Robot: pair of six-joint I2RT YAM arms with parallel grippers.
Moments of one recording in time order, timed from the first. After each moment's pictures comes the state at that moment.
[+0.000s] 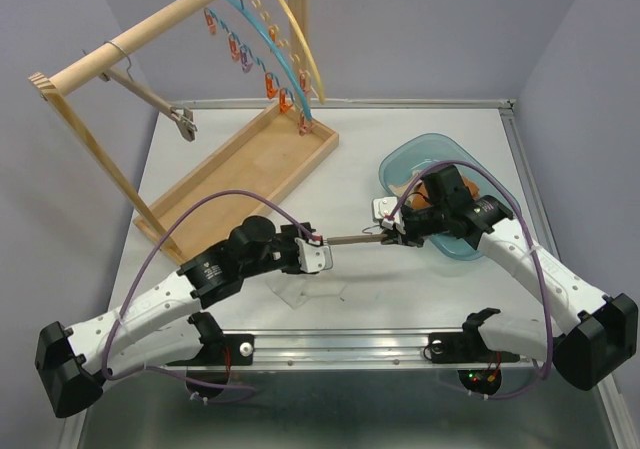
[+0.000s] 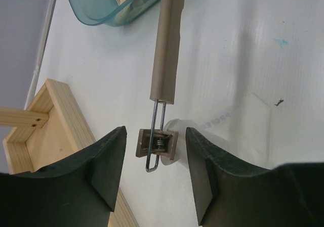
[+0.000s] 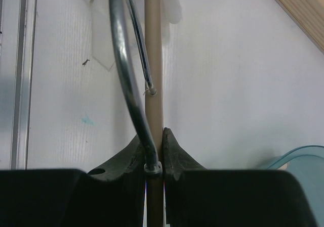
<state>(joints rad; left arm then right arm) -0.92 0.82 0.63 -0.23 0.17 0.65 0.51 1.14 0.97 -0.73 -0.71 -0.94</state>
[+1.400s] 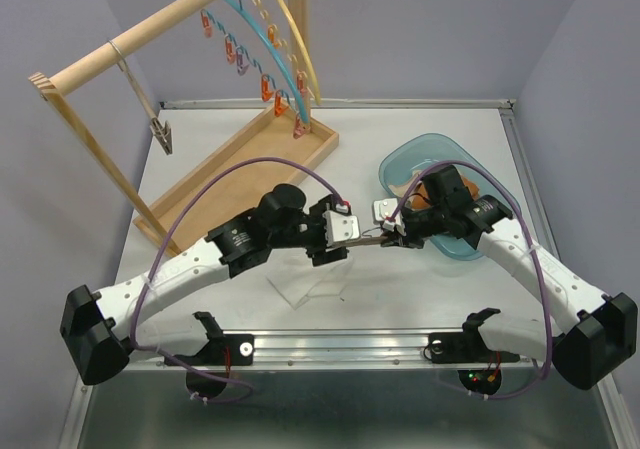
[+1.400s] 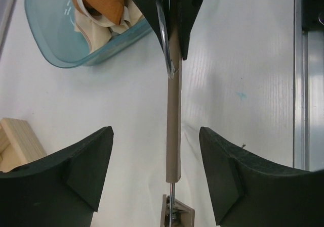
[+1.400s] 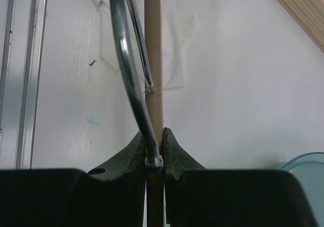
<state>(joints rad) -0.93 1.06 0.89 -0.25 0.33 0.50 0.51 1.14 0.97 -0.75 -0.74 -0.96</state>
